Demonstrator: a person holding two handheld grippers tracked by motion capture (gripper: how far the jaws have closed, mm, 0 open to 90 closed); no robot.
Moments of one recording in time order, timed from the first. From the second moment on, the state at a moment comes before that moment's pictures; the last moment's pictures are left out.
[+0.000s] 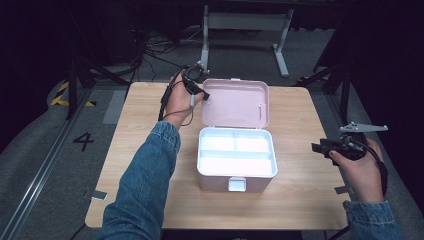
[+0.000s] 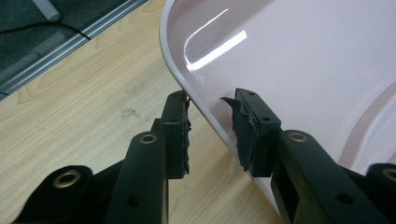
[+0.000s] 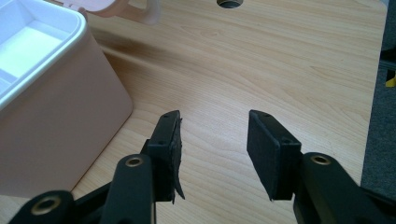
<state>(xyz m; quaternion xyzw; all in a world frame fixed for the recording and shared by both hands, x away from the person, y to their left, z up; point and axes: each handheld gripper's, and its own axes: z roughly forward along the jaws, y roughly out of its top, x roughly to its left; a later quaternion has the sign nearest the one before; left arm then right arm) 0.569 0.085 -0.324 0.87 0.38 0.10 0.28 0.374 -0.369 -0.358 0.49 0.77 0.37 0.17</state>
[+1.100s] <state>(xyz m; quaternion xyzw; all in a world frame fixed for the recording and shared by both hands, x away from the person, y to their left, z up) 0.574 0.095 -0.351 0.86 0.42 0.08 0.27 0.377 -0.370 -0.361 0.49 0.77 0.37 0.17</state>
